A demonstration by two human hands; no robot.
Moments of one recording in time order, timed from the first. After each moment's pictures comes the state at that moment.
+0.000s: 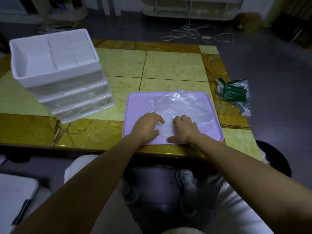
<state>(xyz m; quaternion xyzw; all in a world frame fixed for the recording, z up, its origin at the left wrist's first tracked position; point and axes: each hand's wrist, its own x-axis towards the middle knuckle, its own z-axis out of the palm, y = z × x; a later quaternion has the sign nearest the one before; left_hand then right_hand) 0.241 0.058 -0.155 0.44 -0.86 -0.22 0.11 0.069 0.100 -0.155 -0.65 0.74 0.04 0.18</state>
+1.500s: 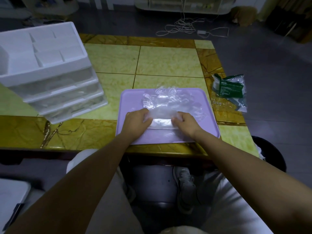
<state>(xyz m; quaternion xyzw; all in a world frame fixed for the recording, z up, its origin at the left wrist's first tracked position) 0.245 0.045 -0.165 0.51 -0.81 -0.24 0.19 0.045 0.099 -0.158 -0.52 0.72 -0.27 0.37</state>
